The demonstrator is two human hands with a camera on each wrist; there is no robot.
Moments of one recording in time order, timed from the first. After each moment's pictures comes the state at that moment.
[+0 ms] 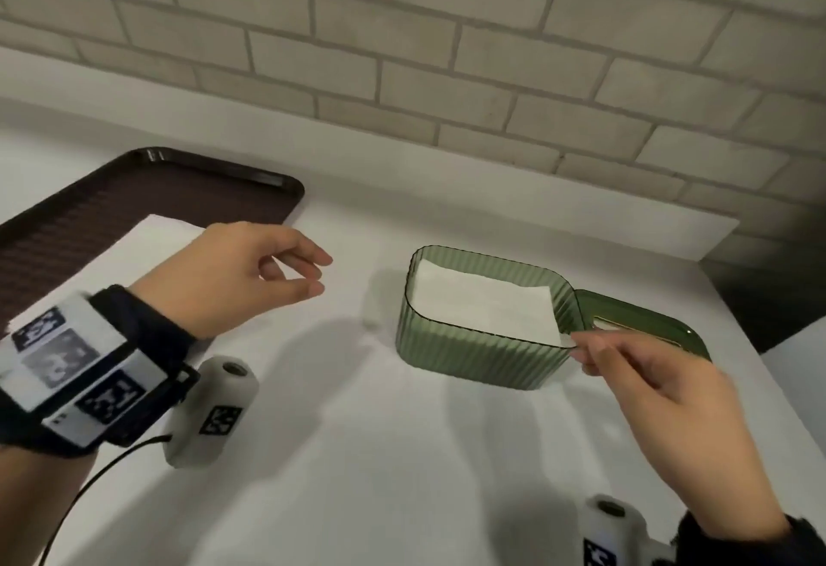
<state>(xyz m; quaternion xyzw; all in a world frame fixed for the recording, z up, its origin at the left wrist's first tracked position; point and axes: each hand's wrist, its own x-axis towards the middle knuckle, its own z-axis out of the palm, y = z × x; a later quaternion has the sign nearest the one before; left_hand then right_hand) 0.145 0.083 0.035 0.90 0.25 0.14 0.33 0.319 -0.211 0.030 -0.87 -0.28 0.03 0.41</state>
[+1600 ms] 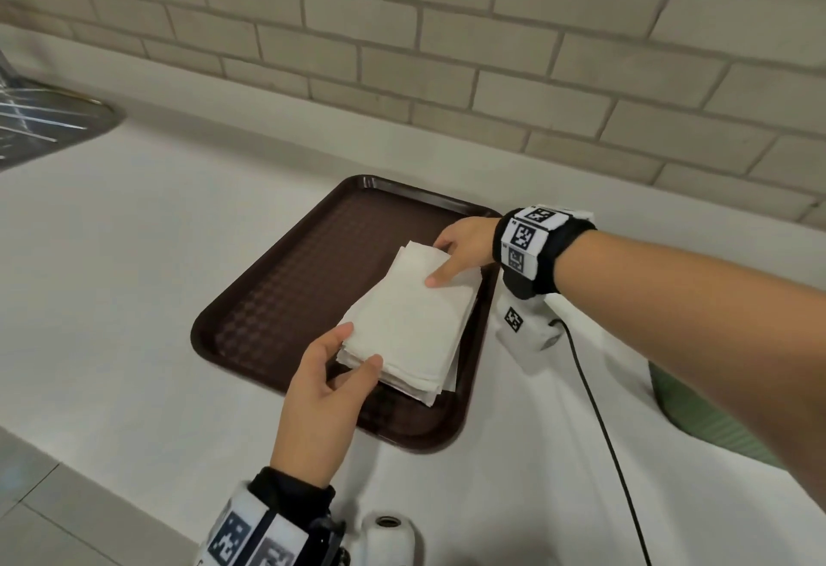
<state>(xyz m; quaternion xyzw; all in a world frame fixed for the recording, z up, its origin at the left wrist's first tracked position) -0.020 0.166 -0.077 0.52 0.42 0.39 0.64 0.221 0.228 0.009 -0.78 -0.57 0.24 -0.06</state>
